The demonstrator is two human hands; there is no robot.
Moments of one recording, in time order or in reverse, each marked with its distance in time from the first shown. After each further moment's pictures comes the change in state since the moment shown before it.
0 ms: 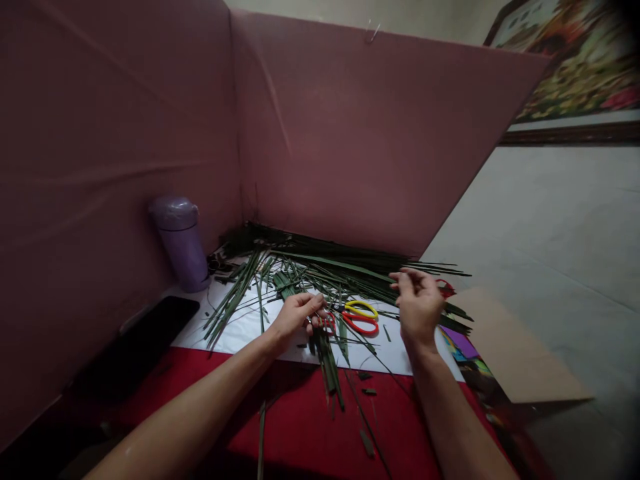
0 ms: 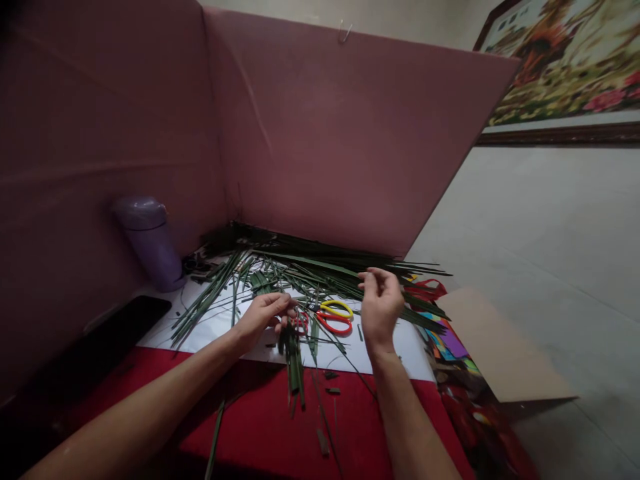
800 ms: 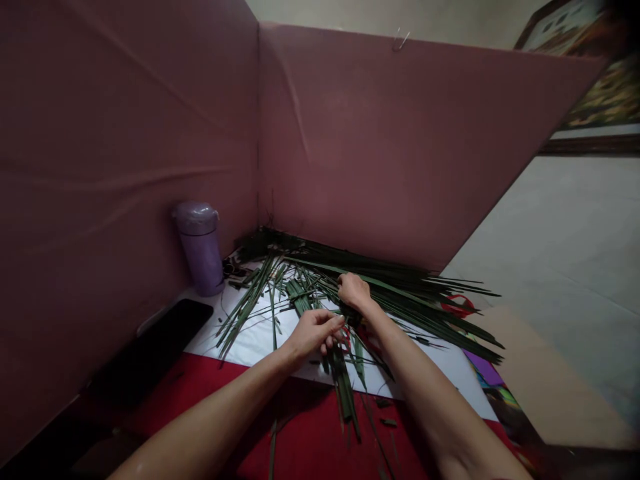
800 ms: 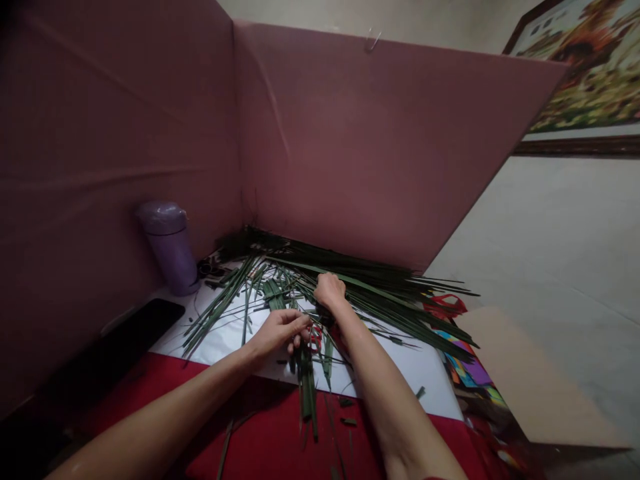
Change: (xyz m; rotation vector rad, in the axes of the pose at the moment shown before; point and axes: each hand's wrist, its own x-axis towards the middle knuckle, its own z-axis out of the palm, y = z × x) left_hand 0.005 -0.011 -0.003 0.118 -0.024 -0.002; right_hand 0.012 0.046 0.137 -1.008 -0.909 -0.125
